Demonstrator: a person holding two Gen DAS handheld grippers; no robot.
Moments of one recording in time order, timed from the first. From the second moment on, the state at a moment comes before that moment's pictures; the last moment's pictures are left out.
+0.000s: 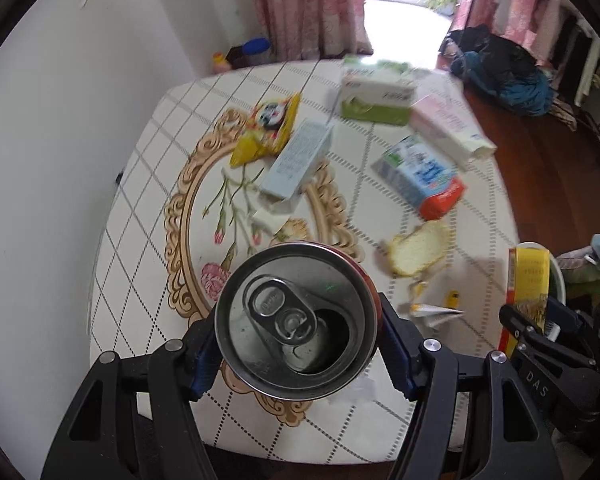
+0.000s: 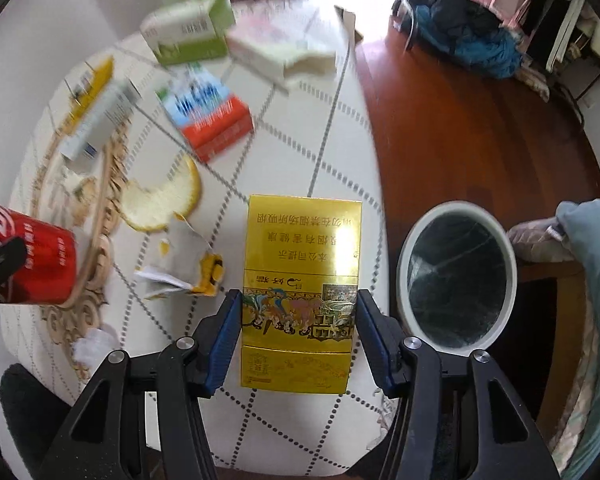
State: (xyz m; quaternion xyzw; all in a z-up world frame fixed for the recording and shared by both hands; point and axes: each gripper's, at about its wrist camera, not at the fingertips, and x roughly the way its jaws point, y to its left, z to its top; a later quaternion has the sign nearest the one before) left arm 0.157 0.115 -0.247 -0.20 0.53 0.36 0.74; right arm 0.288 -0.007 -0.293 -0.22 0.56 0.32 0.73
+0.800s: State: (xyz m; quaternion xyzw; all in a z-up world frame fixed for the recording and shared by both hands) left arm 0.412 -0.043 -0.299 -0.24 0.58 0.05 0.77; right arm 0.473 -0.239 -0.318 -0.10 0.62 0.19 0.76
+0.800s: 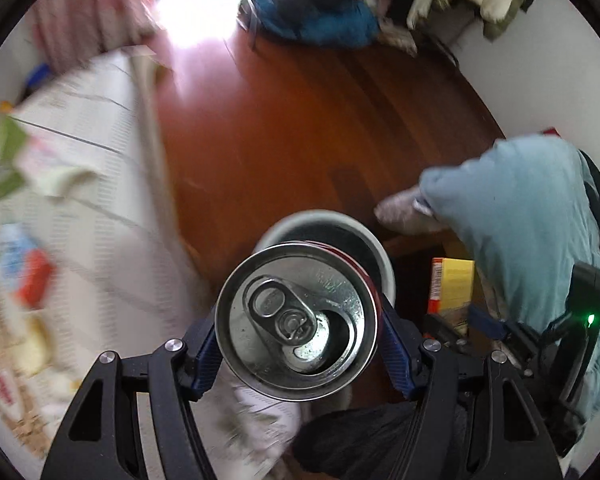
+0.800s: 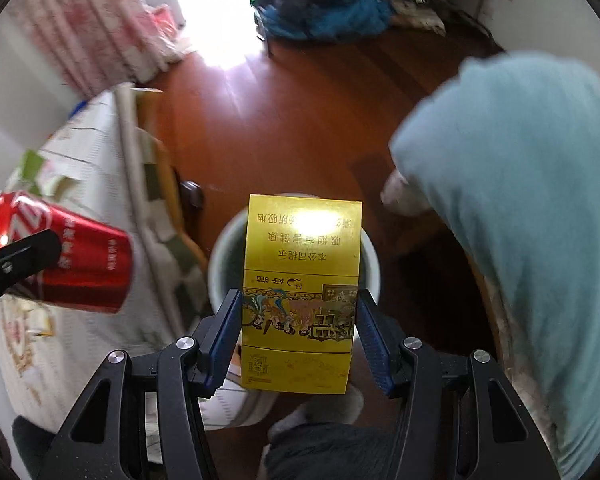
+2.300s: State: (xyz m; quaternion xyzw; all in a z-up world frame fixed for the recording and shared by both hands) left arm 0.324 -0.093 -0.190 -0.11 0.53 0.17 0.82; right arm 0.403 -0.278 -0.227 -0.08 0.58 0.16 0.80
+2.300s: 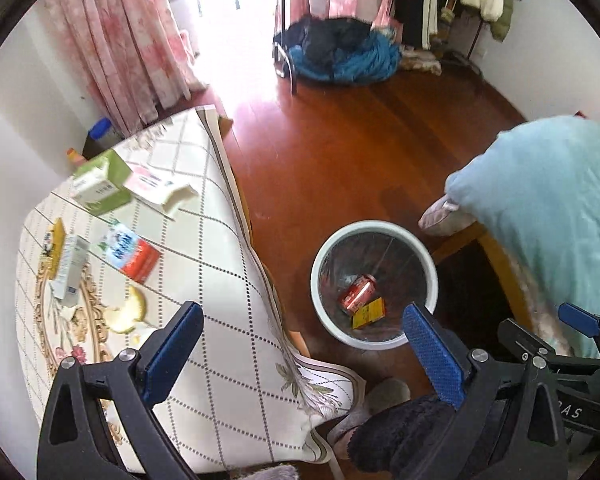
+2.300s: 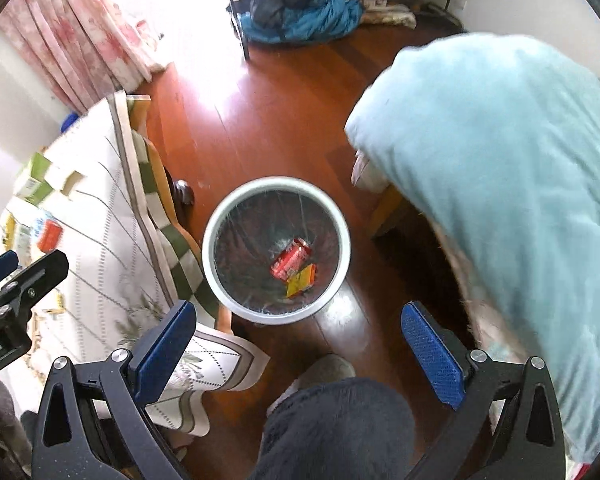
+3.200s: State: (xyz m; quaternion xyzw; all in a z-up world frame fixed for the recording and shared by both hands) left arm 0.180 0.212 -0.266 -0.12 0.57 0.42 0.70; right arm 0.346 0.068 -0.241 -0.22 0.55 0.41 0.69
